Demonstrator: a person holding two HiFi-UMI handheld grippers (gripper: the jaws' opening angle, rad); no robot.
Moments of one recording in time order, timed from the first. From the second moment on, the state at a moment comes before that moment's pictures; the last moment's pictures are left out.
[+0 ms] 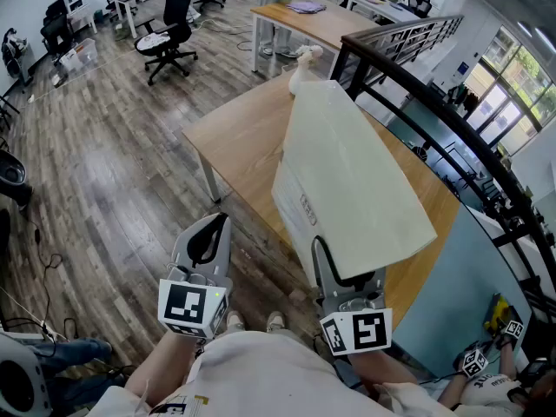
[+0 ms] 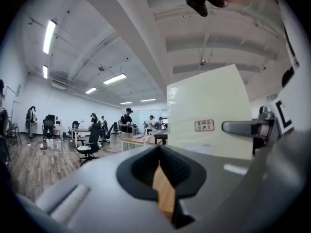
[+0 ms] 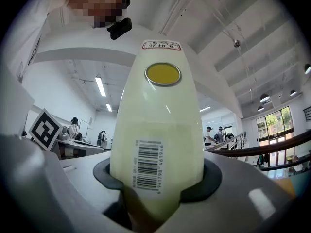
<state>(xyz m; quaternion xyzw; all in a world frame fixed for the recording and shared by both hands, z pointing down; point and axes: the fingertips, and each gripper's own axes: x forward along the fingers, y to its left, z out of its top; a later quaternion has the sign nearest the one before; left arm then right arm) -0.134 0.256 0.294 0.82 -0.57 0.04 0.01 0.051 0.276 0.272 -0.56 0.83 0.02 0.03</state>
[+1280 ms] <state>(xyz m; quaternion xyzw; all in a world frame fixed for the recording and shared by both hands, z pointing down) -0.021 0.265 0.292 0.83 -0.56 0.03 0.03 0.152 0.282 0.279 -0.55 0.84 0.01 0.04</state>
